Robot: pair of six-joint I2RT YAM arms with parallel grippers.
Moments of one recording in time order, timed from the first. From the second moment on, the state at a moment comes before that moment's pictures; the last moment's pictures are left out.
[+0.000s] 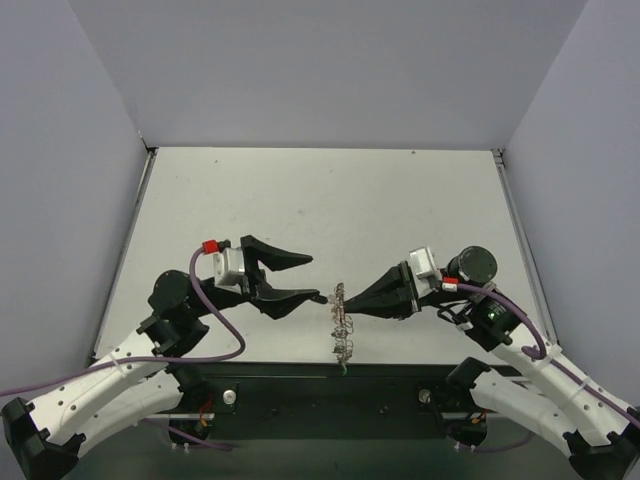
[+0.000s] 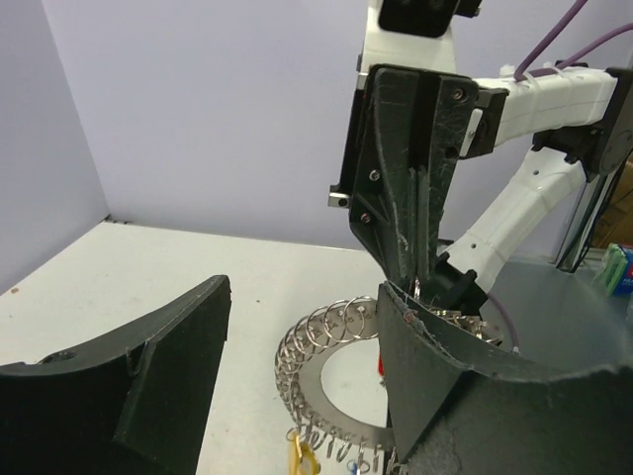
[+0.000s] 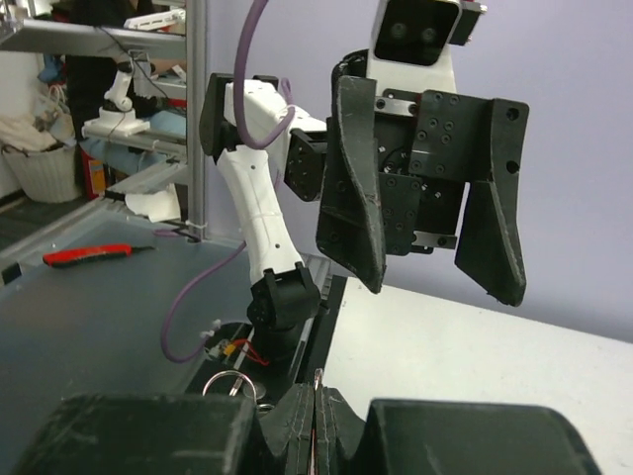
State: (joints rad) left arm -0.83 0.71 0.63 0.48 0.51 -0.23; right arm 0.70 0.76 0.72 0.18 -1.03 -0.02
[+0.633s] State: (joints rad) left arm -0.83 0.76 0.63 0.44 0.57 -0.12; right arm 0.70 0.76 0.65 0.30 -1.11 -0.15
